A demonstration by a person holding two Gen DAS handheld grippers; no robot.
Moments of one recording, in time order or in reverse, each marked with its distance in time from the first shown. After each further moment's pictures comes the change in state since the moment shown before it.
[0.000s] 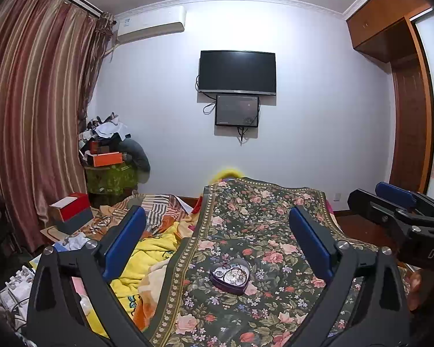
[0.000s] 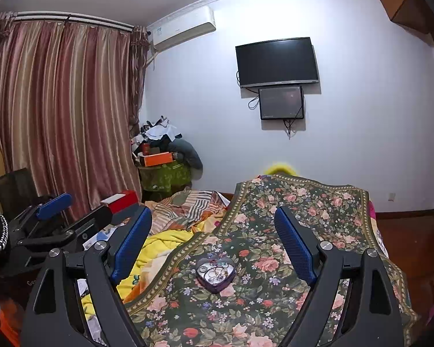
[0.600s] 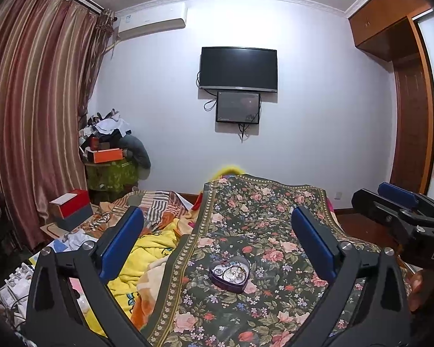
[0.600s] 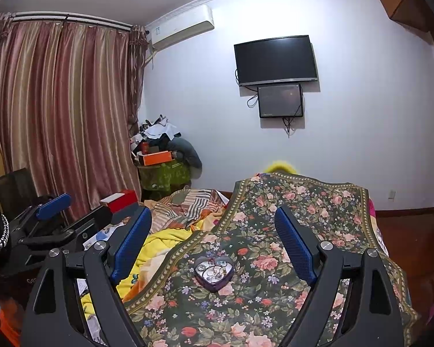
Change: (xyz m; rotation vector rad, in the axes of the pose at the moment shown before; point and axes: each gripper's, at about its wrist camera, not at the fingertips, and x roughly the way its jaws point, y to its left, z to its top) left arm 0.006 0.000 0.000 -0.007 0.019 0.002; right arm 0.001 -0.003 0.000 0.005 0.012 0.000
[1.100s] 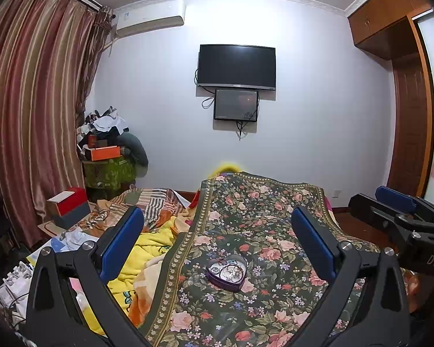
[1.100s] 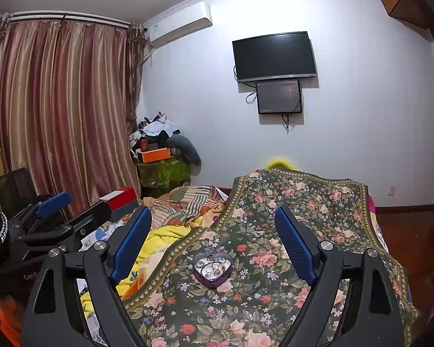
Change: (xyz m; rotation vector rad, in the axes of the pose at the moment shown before) left arm 0.005 -0.005 -0.002 -0.005 0.012 -0.012; right arm 0.000 -0.003 -0.001 0.008 0.014 -0.004
